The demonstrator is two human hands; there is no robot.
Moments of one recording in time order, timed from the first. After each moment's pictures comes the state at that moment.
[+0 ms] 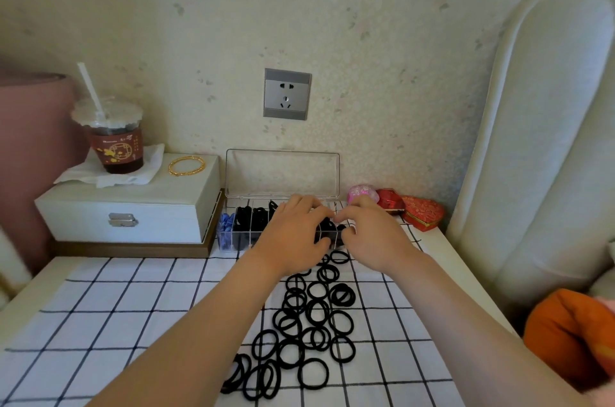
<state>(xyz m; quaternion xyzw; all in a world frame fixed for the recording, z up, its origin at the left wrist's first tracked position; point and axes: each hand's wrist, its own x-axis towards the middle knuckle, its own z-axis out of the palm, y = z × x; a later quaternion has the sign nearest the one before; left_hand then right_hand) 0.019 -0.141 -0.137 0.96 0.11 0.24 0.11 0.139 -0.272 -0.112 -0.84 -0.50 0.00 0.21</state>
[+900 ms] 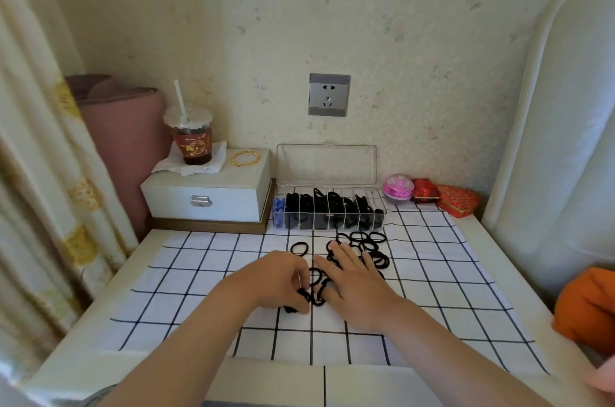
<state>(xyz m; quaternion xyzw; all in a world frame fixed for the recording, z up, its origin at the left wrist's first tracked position) -0.124 -0.165 -0.129 0.93 0.25 -0.07 0.27 0.023 -0.292 -0.176 -0.79 -0.60 0.11 0.04</state>
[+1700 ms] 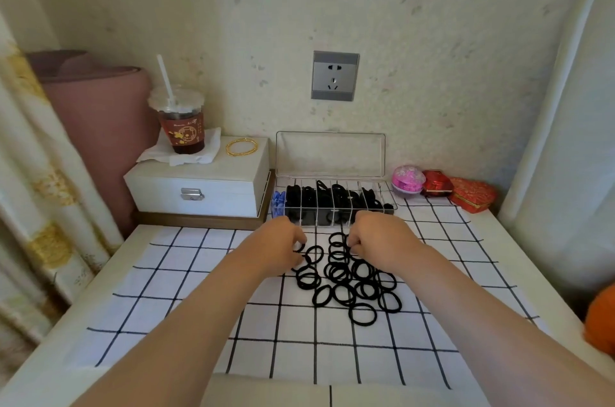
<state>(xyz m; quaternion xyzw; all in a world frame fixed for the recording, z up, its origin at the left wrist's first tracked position) -0.089 -0.122 -0.139 0.94 0.30 0.00 0.16 0.085 -0.247 -0.136 -0.80 -0.60 0.00 -0.02</state>
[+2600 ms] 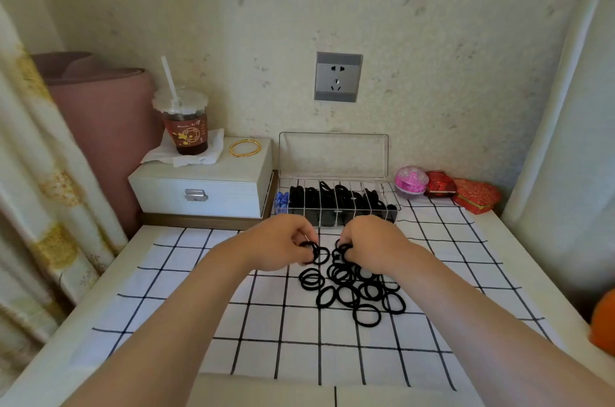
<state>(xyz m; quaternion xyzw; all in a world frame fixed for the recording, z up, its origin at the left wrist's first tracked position) -0.102 -0.121 -0.114 0.89 0.25 0.01 0.38 0.062 -0.233 -0.124 -0.84 -0.53 0.12 -0.02</state>
